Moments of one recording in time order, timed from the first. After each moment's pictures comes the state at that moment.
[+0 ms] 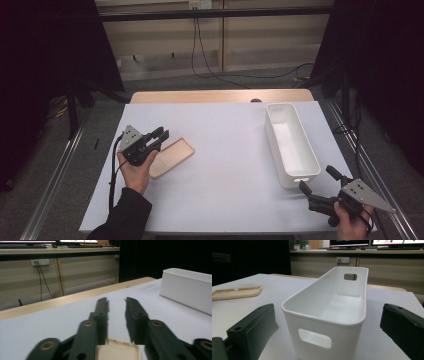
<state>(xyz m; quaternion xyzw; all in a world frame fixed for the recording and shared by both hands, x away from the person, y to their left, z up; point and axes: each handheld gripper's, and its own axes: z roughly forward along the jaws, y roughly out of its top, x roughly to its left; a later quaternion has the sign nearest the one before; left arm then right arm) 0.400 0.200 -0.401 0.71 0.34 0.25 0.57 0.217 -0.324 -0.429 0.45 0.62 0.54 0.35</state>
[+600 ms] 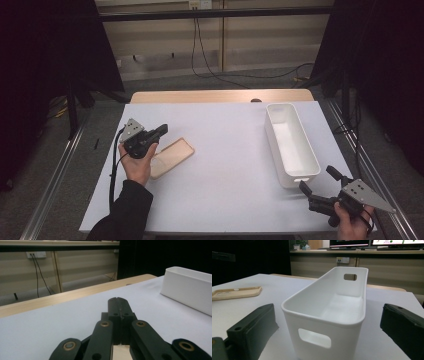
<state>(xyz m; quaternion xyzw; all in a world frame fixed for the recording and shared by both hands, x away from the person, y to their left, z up) 0.419 0.197 -0.394 0.72 0.35 0.23 0.56 0.216 -0.325 -0.429 0.45 0.62 0.54 0.35</state>
